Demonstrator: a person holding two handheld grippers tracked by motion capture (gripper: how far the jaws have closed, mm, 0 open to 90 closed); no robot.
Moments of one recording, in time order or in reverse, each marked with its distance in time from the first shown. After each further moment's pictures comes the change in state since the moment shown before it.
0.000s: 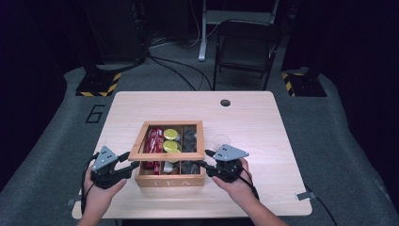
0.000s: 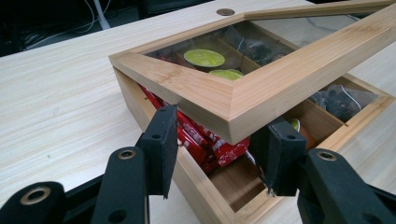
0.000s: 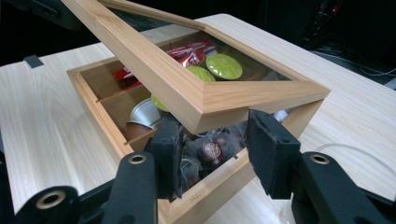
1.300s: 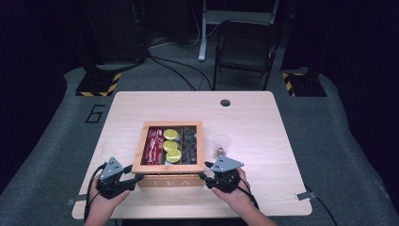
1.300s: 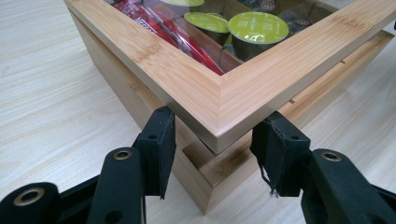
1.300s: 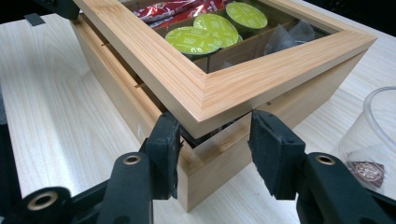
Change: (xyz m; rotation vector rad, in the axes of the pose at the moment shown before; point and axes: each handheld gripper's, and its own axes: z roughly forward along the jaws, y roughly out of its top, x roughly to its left) left arm -0.006 -0.036 0.015 0.089 -0.066 0.020; right arm 0.009 -0.039 0.014 0.081 0.043 -0.026
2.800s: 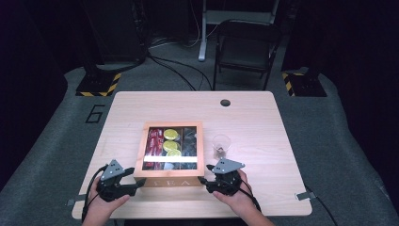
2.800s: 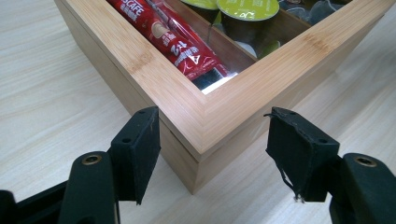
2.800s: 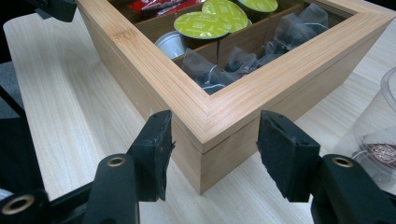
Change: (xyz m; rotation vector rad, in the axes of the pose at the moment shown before) left arm -0.001 -0.003 -0.002 0.071 -0.046 -0.005; right arm 0.003 -0.005 -0.004 0.040 0.033 0.040
